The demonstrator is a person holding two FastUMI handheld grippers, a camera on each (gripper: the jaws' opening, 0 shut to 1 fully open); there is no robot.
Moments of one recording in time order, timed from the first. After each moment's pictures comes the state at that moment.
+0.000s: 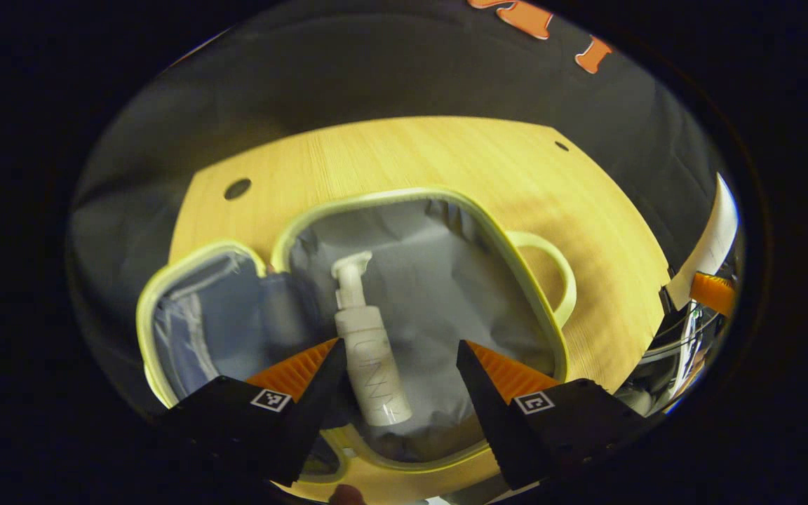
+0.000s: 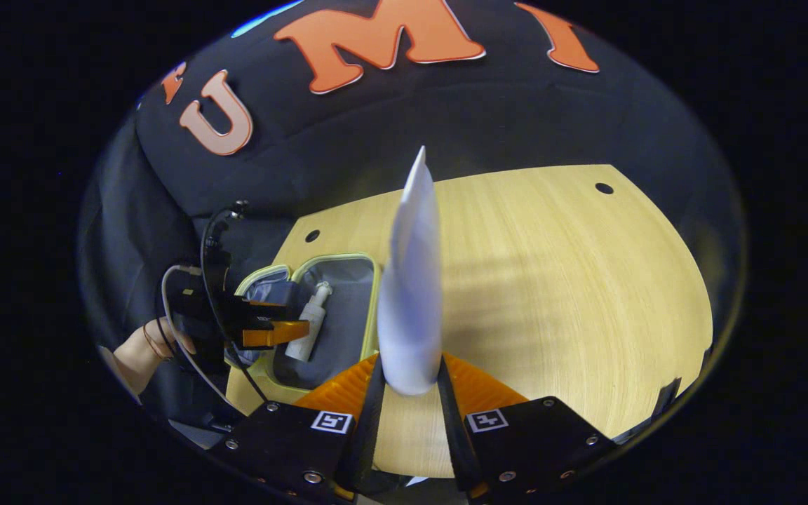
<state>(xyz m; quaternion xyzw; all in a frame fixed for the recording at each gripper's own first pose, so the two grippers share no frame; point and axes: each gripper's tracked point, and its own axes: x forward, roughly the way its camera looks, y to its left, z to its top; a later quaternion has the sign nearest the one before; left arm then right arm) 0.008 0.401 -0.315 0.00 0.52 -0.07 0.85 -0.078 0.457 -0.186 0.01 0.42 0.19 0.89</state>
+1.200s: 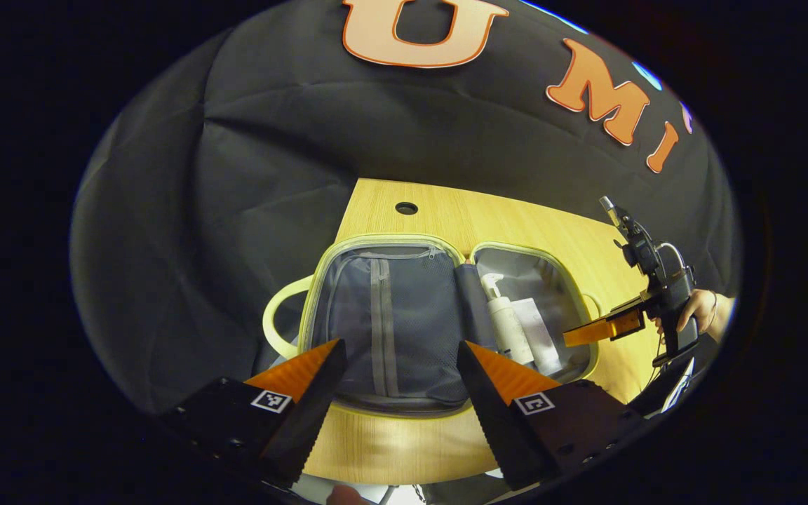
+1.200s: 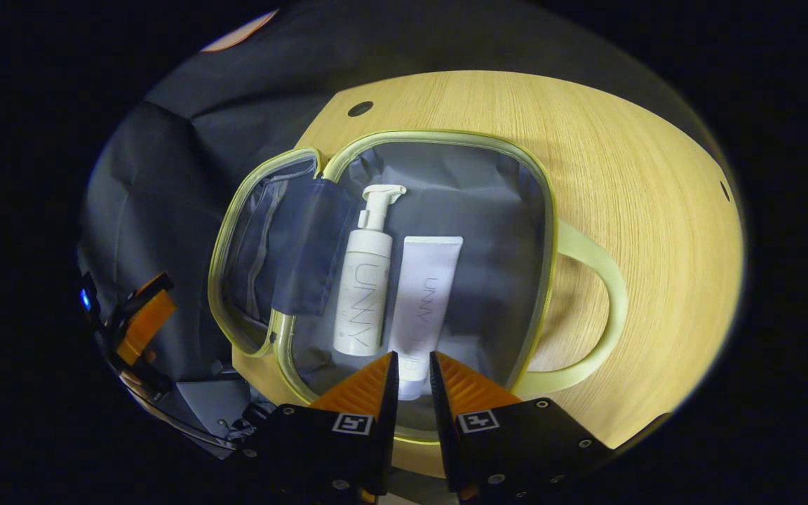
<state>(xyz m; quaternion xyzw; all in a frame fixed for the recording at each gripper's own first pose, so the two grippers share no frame) -0.121 0.580 -0.250 -0.10 0.42 0.11 0.90 -0.081 0.621 -0.338 -0.08 0.61 0.27 0.74</state>
